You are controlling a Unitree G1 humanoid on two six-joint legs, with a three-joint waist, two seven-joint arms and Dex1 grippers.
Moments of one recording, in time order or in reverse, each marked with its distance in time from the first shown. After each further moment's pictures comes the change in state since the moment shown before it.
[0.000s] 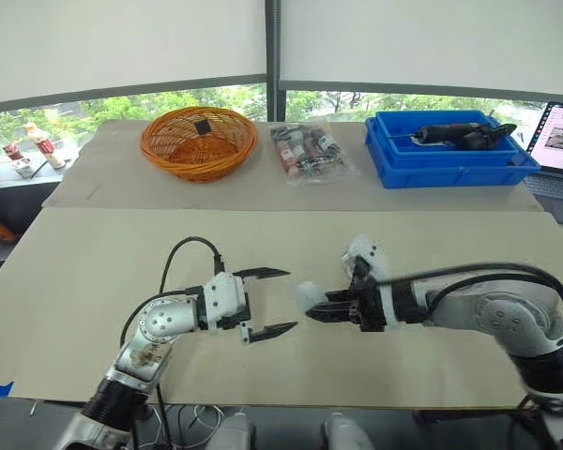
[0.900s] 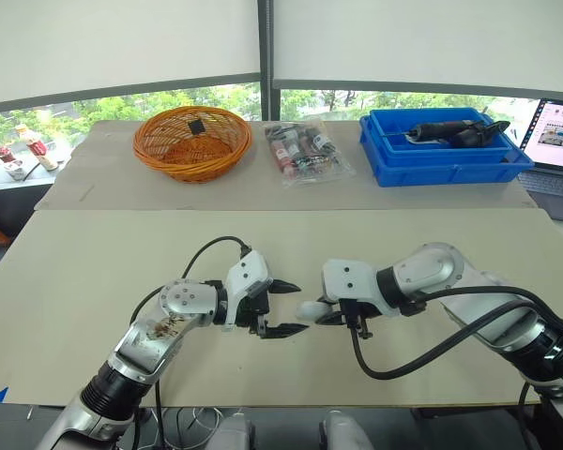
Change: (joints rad) left arm -0.139 -0.027 -0.096 -0.247 -0.042 0.570 0.039; right arm -0.095 0.034 0.220 0.038 -0.647 -0.338 0.466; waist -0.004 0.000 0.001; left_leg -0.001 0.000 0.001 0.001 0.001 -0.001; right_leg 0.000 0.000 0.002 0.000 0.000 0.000
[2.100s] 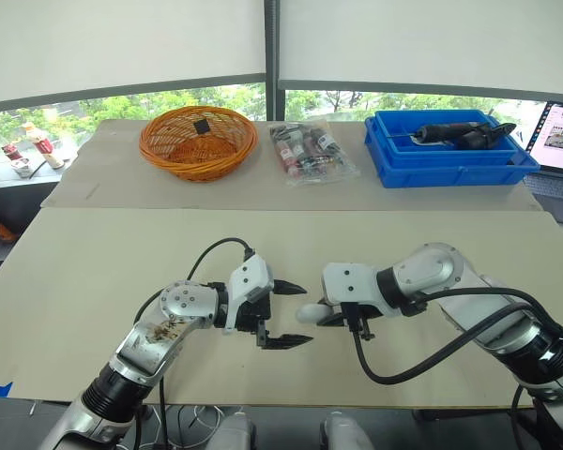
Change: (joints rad) left arm 0.013 -0.004 0.001 0.008 -0.012 -0.069 -0.050; right arm 0.030 0.025 -0.028 0.007 -0.086 -0.032 0.083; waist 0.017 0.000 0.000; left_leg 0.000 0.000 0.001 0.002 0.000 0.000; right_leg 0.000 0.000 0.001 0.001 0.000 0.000
